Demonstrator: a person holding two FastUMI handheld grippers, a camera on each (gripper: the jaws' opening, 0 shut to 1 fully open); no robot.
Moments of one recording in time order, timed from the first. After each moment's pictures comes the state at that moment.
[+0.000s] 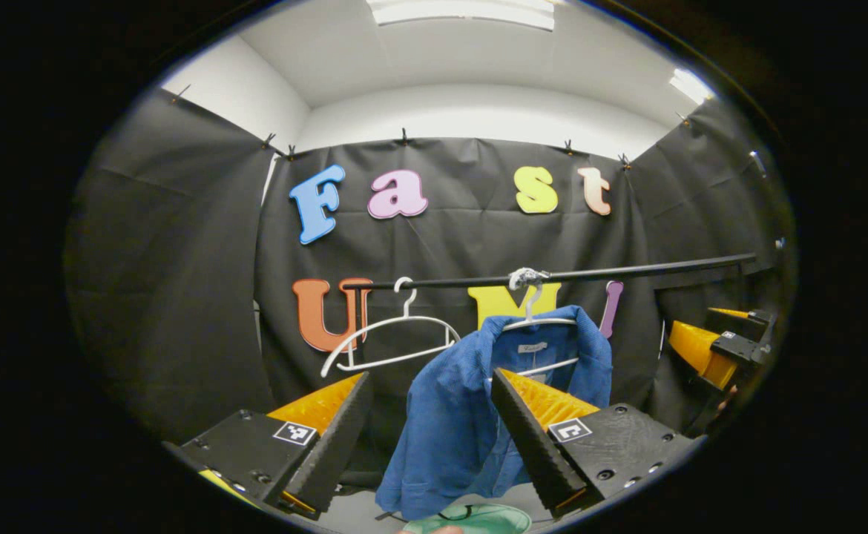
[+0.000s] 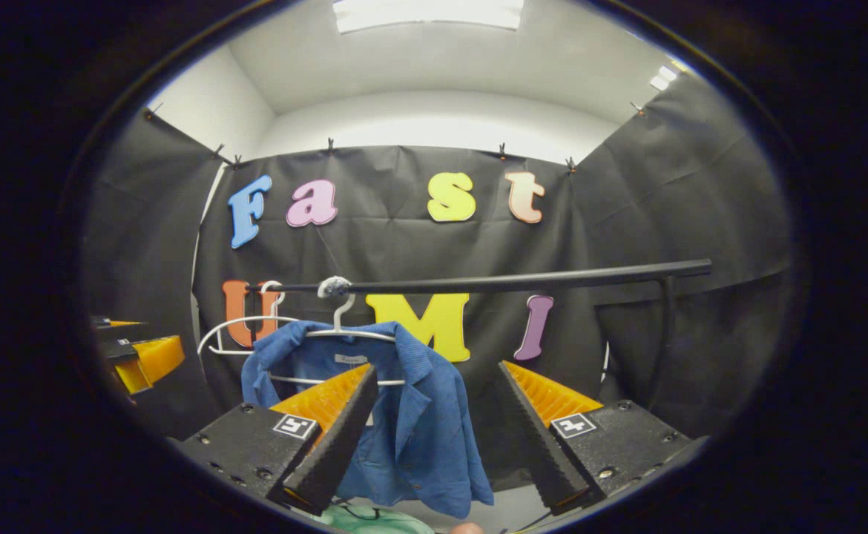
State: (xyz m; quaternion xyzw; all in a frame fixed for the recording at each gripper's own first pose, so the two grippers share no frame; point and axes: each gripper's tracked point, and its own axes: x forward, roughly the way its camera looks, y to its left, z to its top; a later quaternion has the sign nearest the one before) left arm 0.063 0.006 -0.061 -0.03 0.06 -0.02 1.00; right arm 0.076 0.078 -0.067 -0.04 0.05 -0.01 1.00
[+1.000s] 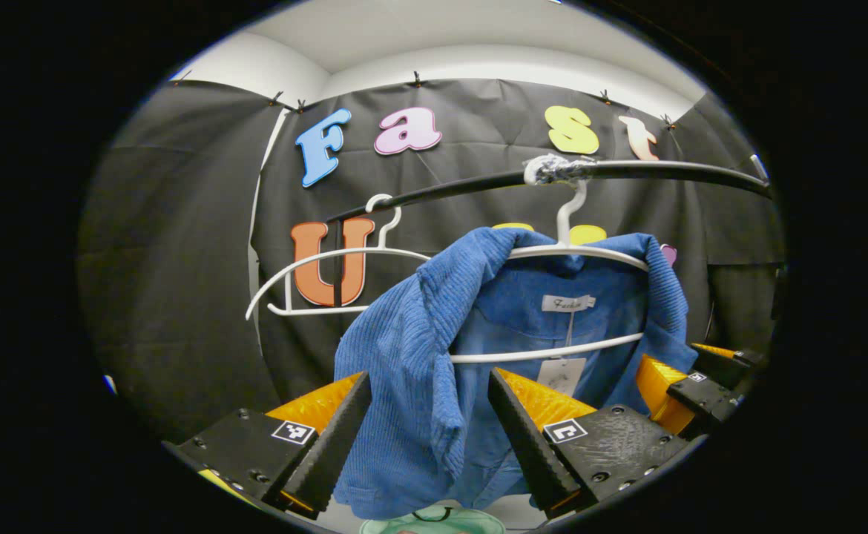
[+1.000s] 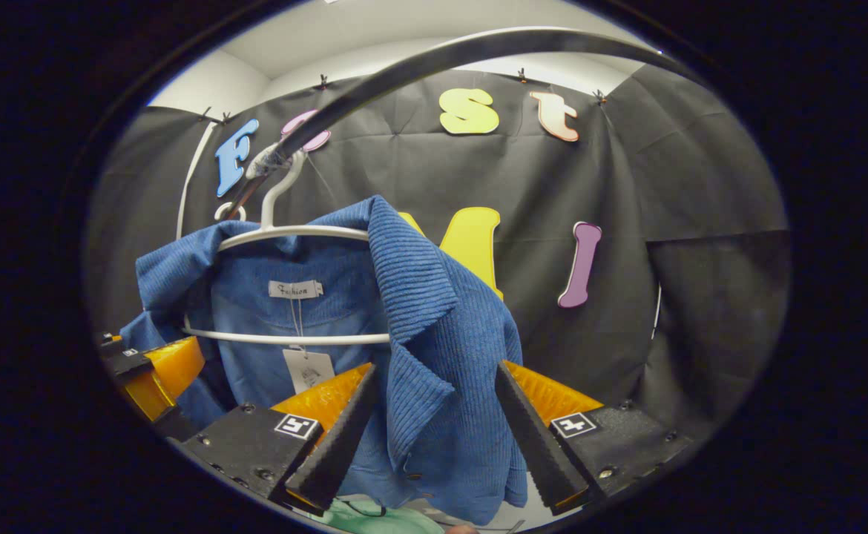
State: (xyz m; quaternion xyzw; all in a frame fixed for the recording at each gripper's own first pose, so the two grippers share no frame) left arm 0.193 -0.042 -0.177 -0.04 0.13 0.08 0.99; right arm 0.248 0.083 -0.219 -0.01 0.15 0.03 0.99
